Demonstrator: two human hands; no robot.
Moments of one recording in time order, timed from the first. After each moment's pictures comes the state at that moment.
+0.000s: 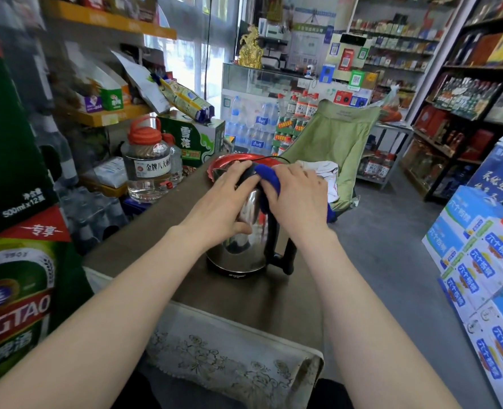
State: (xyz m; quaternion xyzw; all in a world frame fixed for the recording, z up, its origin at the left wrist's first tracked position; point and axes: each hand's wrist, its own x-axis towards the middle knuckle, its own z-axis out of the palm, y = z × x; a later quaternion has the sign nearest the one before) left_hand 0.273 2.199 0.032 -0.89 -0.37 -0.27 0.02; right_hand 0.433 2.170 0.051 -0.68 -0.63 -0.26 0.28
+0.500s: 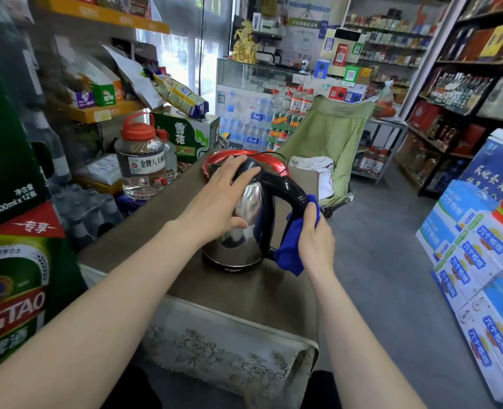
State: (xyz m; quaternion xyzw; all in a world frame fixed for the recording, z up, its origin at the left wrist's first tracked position) left_hand 0.275 2.197 0.031 -0.89 -0.37 -0.26 0.00; right_hand 0.461 2.128 -0.016 -0.75 -0.39 0.14 0.53
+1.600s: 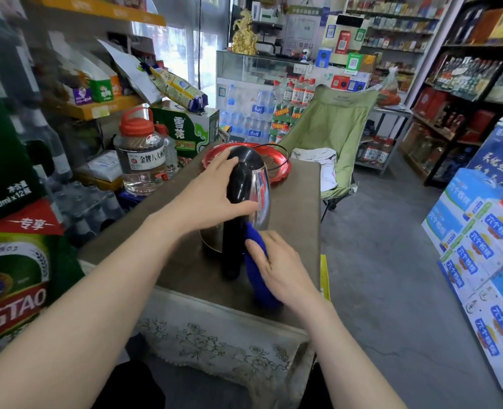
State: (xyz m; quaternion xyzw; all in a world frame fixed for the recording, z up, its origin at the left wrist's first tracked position) left_hand 0.267 2.186 0.050 -0.86 -0.42 -0.24 -0.14; right_hand 0.427 2.098 -0.050 -0.63 -0.69 0.13 0.34
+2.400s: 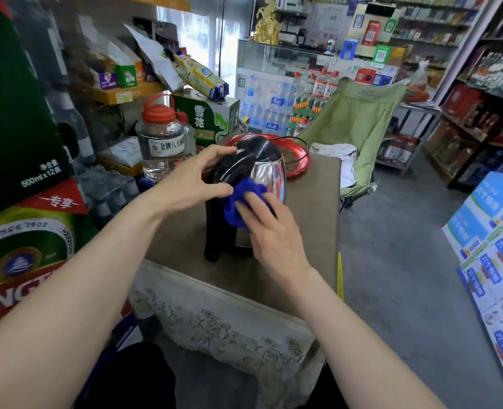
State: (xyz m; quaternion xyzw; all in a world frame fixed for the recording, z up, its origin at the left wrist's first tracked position) left_hand 0.208 2.204 0.035 -0.79 -0.36 -0.34 -0.36; right_hand 0.407 2.151 -0.061 -0.48 -0.78 -0.30 0.27
